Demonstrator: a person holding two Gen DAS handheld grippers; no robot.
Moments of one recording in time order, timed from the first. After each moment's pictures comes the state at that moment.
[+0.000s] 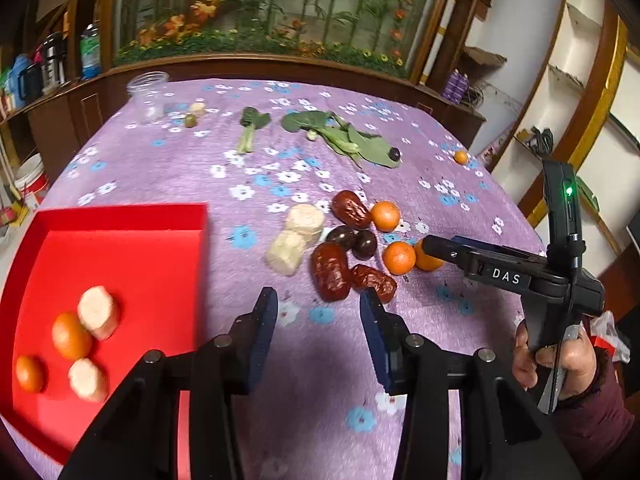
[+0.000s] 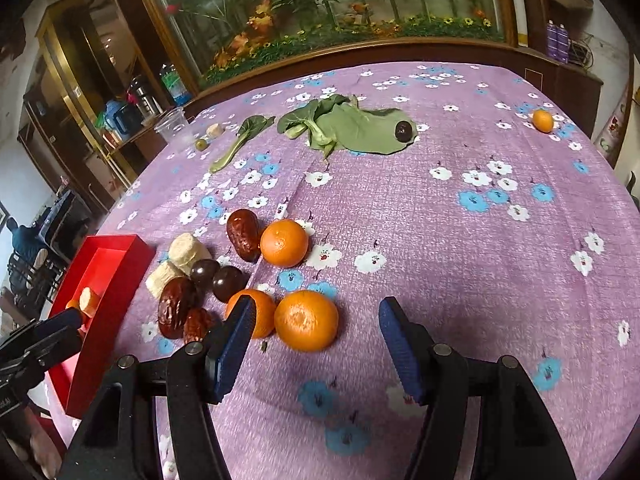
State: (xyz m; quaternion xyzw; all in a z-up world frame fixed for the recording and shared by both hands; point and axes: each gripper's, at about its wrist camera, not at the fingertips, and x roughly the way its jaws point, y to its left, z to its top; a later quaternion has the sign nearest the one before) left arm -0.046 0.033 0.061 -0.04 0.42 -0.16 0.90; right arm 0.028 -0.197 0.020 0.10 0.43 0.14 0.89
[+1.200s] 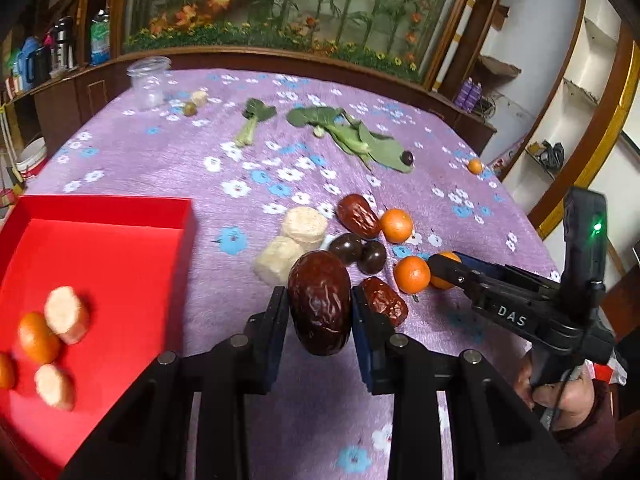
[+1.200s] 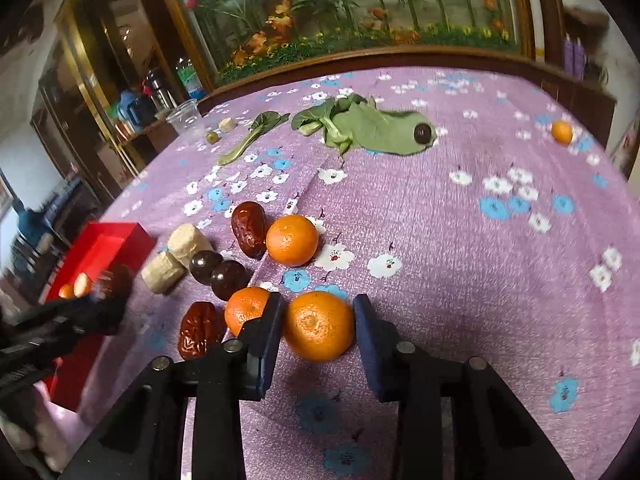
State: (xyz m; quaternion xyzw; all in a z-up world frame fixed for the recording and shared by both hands) left arm -0.033 0.033 0.049 -0.07 0.41 -0.13 0.90; right arm 0.024 -0.189 0.013 0.07 0.41 0.16 0.90
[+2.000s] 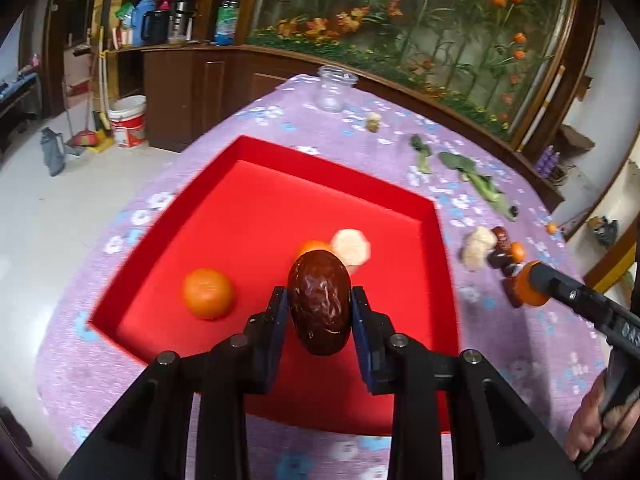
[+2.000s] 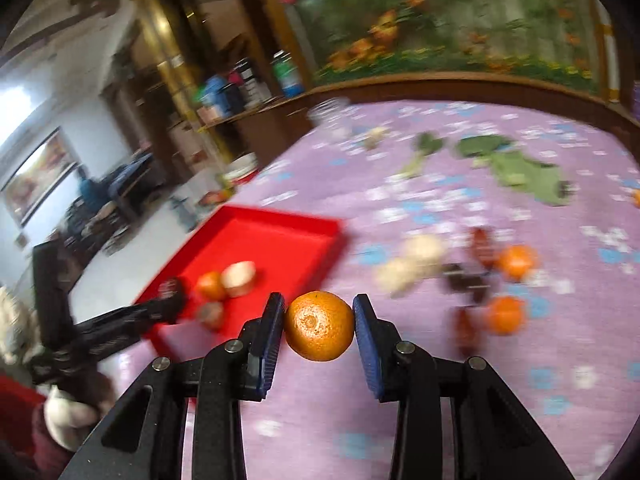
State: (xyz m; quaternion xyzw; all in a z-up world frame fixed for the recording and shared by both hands) left arm -0.108 0.209 0.046 -0.14 0.39 0.03 0.91; right arm -0.039 -0.021 0.075 0.05 0.39 0.32 0.86
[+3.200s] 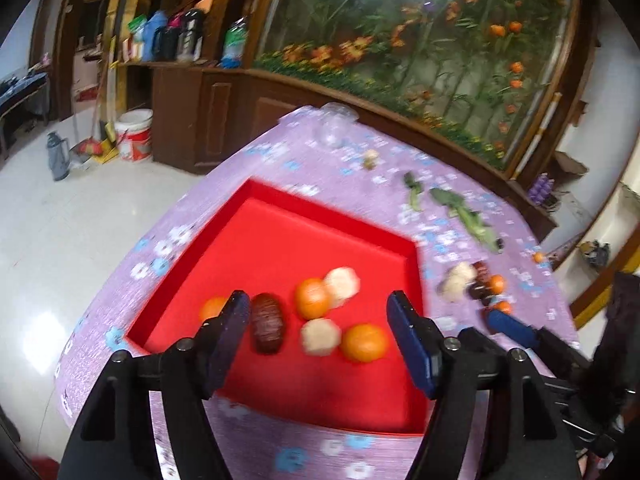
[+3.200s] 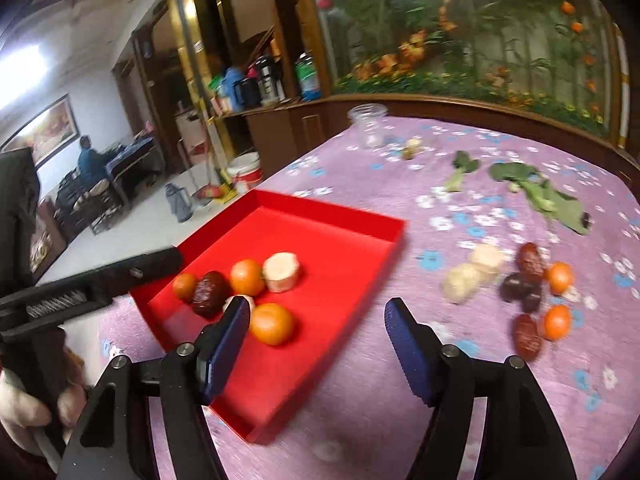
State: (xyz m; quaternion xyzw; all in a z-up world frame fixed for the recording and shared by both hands) left arm -0.135 0.212 0.096 -0.16 0.34 0.01 0.93; right arm -0.070 0.000 0.076 0.01 0.34 0.28 0.90
